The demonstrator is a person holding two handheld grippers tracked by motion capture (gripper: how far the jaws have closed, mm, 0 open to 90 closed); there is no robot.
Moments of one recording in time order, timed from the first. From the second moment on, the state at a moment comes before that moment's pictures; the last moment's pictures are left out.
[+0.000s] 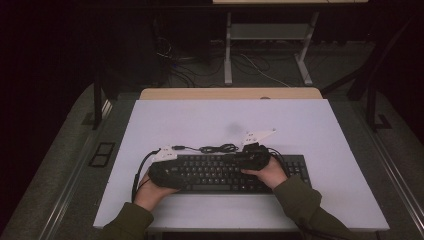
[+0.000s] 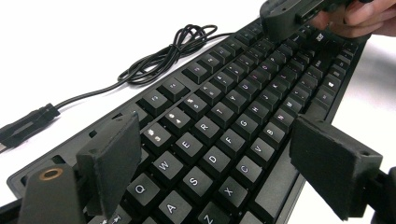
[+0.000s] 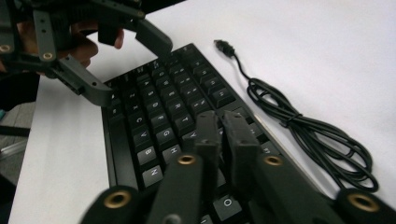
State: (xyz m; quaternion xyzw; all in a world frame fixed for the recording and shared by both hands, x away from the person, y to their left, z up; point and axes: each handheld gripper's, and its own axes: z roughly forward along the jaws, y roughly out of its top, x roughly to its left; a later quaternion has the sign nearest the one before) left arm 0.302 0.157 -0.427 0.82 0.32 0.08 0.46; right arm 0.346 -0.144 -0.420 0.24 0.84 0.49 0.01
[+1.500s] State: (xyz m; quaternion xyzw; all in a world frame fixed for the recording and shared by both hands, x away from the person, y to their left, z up) left arm 0.301 0.156 -0.428 0.82 0.32 0.08 0.46; right arm 0.344 -0.128 -0.440 0.24 0.88 0.41 0.01
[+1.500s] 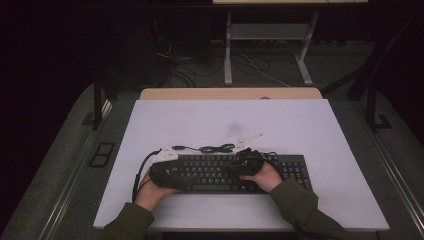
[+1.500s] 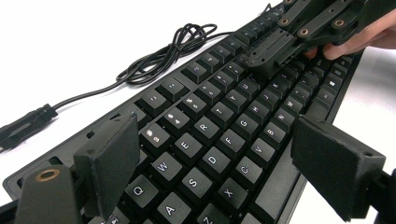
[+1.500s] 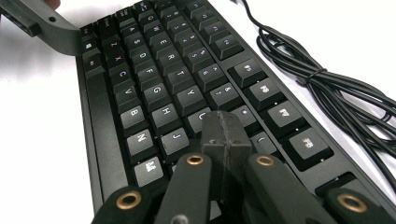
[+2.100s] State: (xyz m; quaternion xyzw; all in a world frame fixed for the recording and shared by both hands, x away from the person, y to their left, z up) left arm 0.301 0.156 -0.426 0.82 0.32 0.08 0.46; right arm 0.346 -0.135 -0.433 0.25 0.86 0.45 0.01
